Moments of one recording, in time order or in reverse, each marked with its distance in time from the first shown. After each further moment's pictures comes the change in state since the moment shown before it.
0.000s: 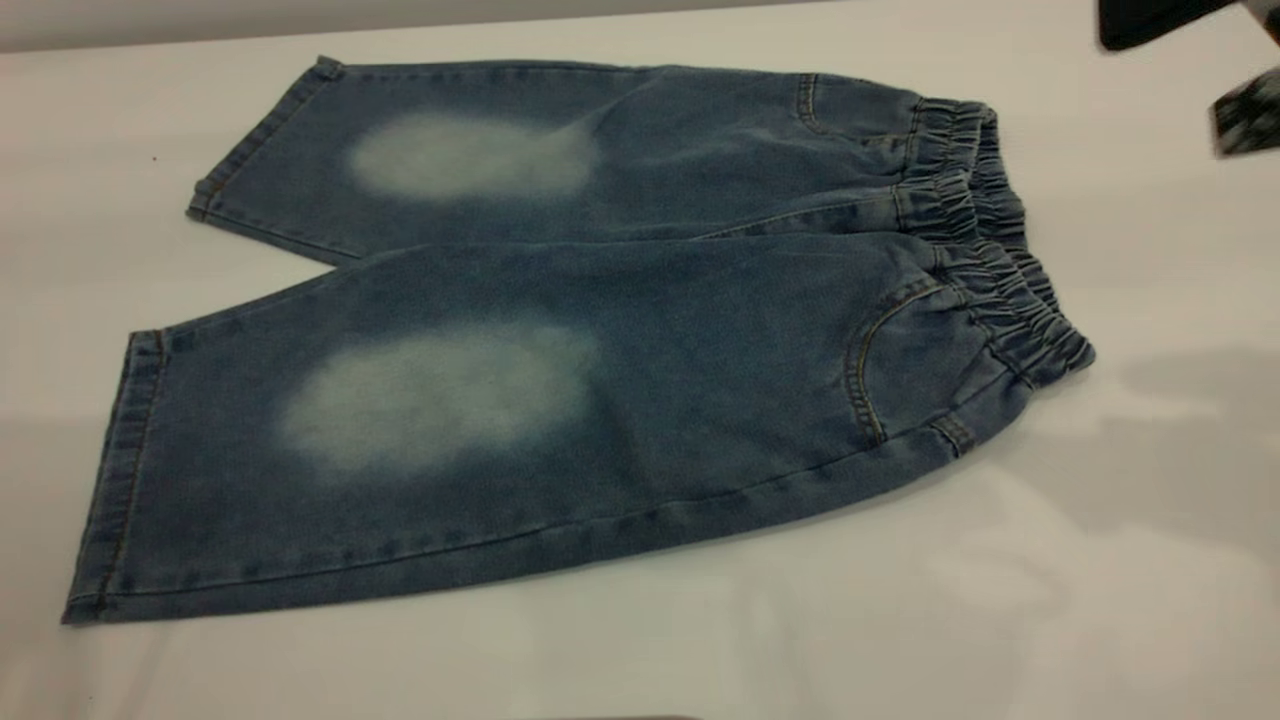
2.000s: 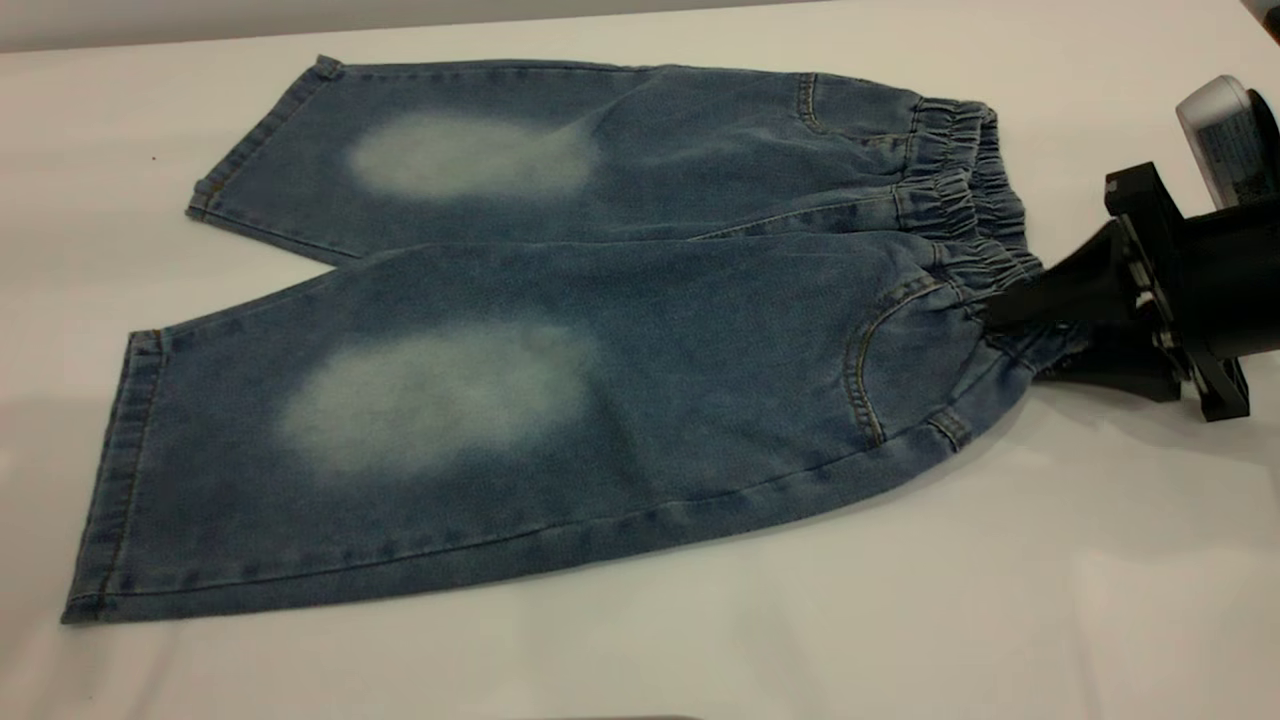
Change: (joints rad) left arm 0.000 0.071 -0.001 -0.042 0.005 0.081; right arm -0.133 0.865 -0.120 0.610 0.216 -0.738
